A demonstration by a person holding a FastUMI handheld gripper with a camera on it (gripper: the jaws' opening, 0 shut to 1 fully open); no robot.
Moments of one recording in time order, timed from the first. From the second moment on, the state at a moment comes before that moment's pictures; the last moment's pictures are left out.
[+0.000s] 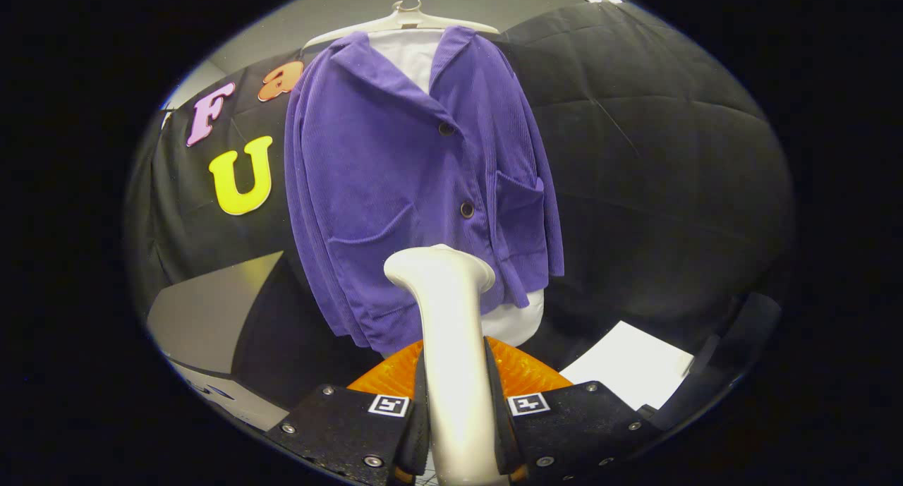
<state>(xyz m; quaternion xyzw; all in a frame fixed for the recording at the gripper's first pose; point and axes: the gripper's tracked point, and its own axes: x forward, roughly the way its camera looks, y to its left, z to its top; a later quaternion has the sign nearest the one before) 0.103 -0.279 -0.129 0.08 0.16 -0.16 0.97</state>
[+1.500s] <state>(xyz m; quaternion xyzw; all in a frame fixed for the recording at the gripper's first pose) 0.190 -0.383 0.120 0.13 -0.08 -0.13 0.98</state>
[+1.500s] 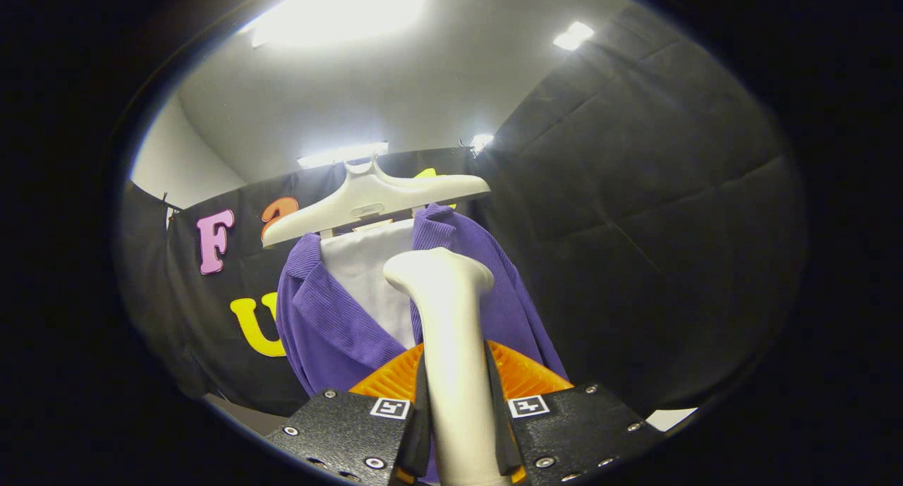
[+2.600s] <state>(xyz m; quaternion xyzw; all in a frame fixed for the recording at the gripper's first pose) 0.180 -0.421 -0.040 0.08 0.06 -0.19 0.98</state>
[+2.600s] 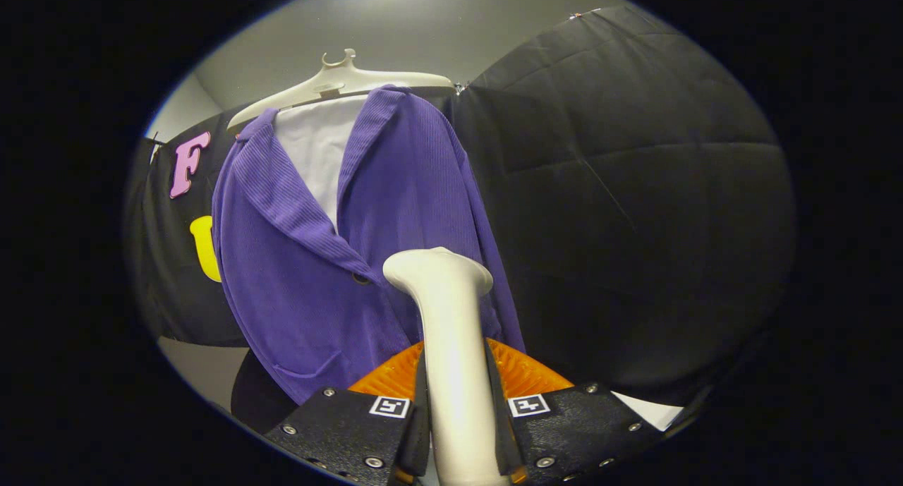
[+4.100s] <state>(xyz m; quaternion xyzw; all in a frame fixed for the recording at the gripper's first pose) 0.149 -0.438 -0.181 0.12 0.18 -0.17 0.96</state>
